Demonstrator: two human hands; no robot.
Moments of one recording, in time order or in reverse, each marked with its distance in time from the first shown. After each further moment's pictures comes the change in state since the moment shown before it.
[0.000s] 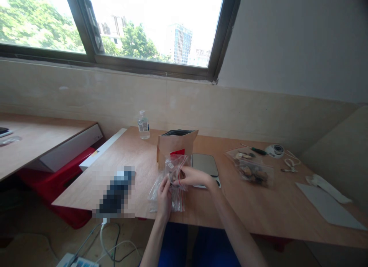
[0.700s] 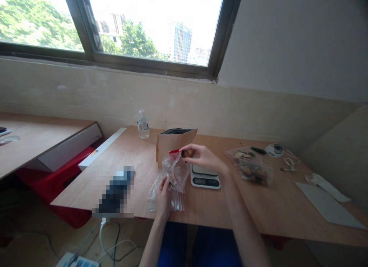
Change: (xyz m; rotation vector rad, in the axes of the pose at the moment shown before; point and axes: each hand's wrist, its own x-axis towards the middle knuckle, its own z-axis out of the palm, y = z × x) left_hand -0.004 0.010 0.008 0.052 0.056 -0.038; right_hand -0.022 -0.034 -0.054 0.212 0.354 -0.233
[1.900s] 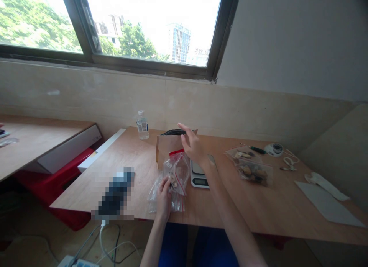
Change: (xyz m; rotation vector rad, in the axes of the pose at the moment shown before) left_hand -0.002 0.002 0.000 0.040 0.016 0.000; right_hand 0.045 0.002 0.019 -0.355 0.418 -0.319
